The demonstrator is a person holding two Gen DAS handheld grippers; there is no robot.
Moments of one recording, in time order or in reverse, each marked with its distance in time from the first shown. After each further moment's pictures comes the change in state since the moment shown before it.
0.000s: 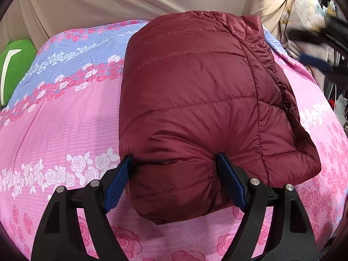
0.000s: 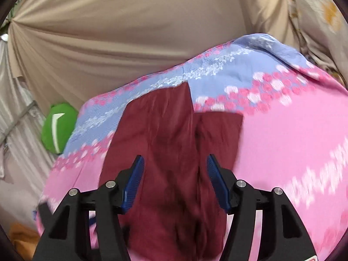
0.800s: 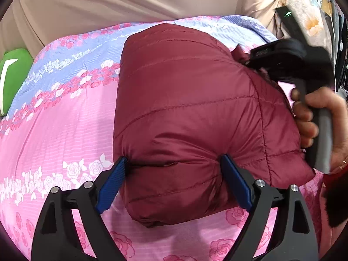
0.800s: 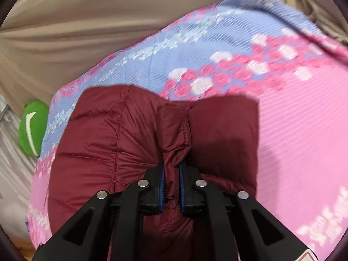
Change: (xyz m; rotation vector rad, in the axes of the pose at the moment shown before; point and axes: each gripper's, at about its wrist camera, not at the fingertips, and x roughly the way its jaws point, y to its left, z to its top) left arm 0.006 -0.010 0.007 0.046 0.003 0.012; right arm 0.105 -0.040 0.005 0.087 0.110 -0.106
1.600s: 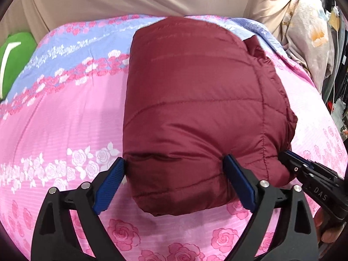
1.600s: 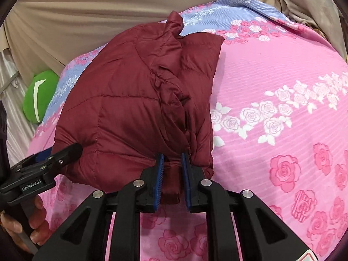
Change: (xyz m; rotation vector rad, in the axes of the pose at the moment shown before) left arm -0.006 0.020 -0.004 -0.084 0.041 -0.042; right arm -0.086 0.008 -0.154 -0.087 0.017 -0.016
